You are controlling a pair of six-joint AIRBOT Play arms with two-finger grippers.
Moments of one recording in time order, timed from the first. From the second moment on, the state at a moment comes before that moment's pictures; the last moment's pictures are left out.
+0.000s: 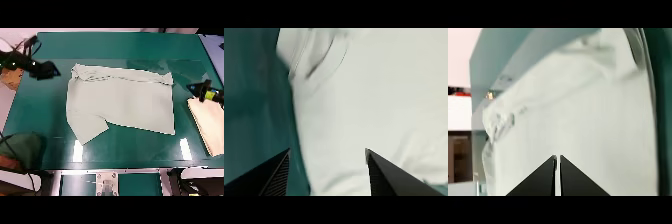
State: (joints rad) left arm 0.17 -1.65 1.62 1.04 -1.35 -1.33; right arm -0.75 -1.54 1.04 -0.37 1.28 0.89
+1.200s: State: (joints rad) left arm 0.22 -1.65 1.03 0.73 -1.25 -1.04; right arm -0.85 -1.43 0.76 -0.96 1.33 1.10
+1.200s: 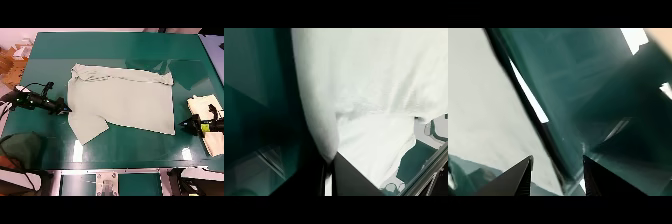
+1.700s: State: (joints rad) left arm 0.22 -1.65 1.04 0.72 -1.26 -1.02; right arm -0.70 -1.43 0.67 -0.97 1.31 1.11
